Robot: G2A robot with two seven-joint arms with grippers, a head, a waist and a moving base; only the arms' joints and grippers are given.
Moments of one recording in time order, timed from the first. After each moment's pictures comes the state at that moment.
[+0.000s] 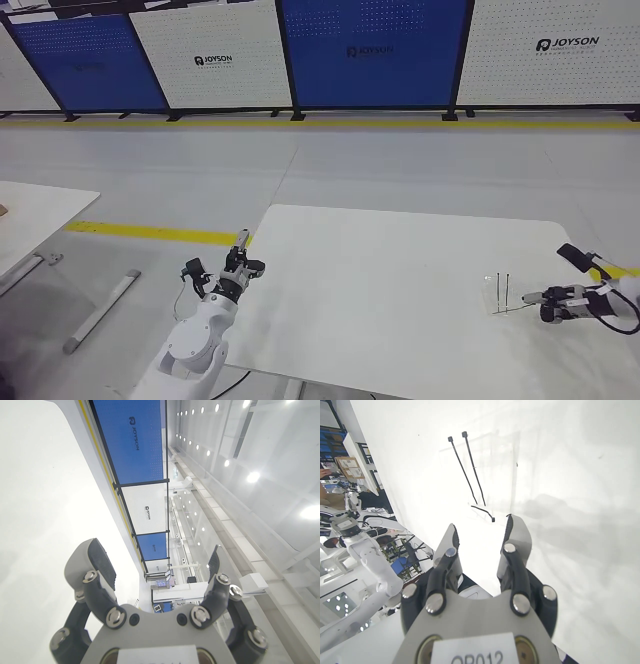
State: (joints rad) left arm 1.73 -1.15 -1.60 -1.80 -0.42 0.00 0.00; right arm -0.68 -0.89 1.01 -0.80 -0.11 -0.05 1.38
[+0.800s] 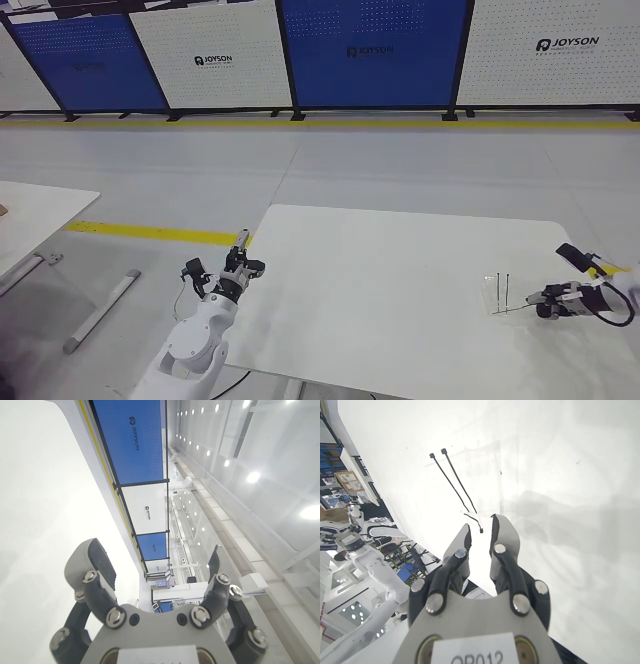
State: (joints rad) left arm 1.73 -1.15 -1.60 -1.80 -0.42 0.00 0.00; right arm -0.58 -0.95 0.93 -0.64 -0.12 -0.03 1.37
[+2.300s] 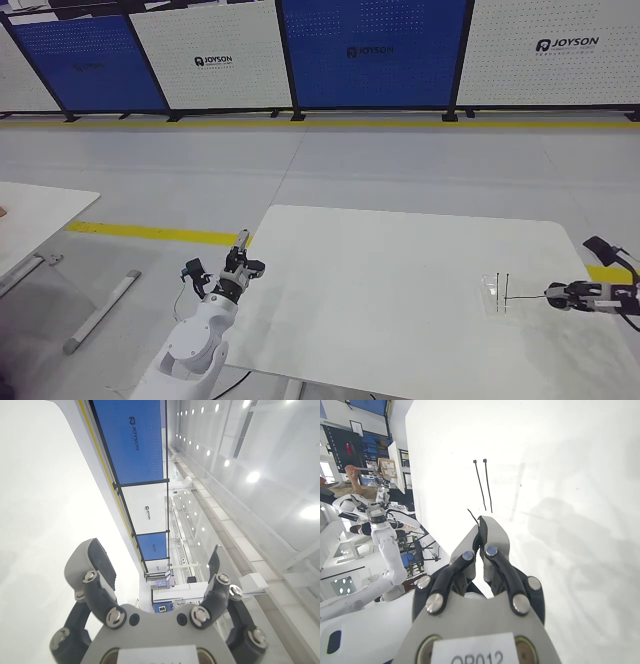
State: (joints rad) left arm 1.73 -1.15 -1.60 -1.80 -0.42 0.00 0.00; right arm -0.64 -0.88 1.07 -0.64 0.03 -0.31 1.39
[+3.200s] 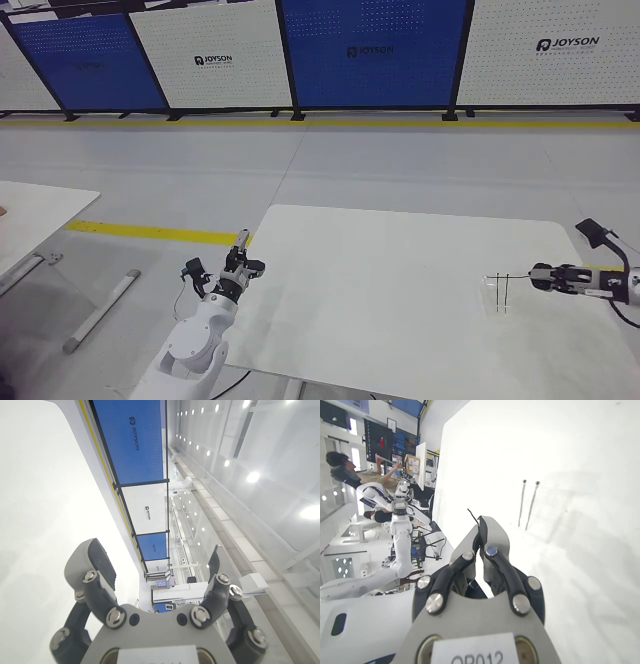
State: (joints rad) left arm 1.73 -1.15 -1.60 -1.80 -0.42 0.00 0.00; right arm -0.73 -0.87 1.13 -0.88 0.17 -0.34 1.35
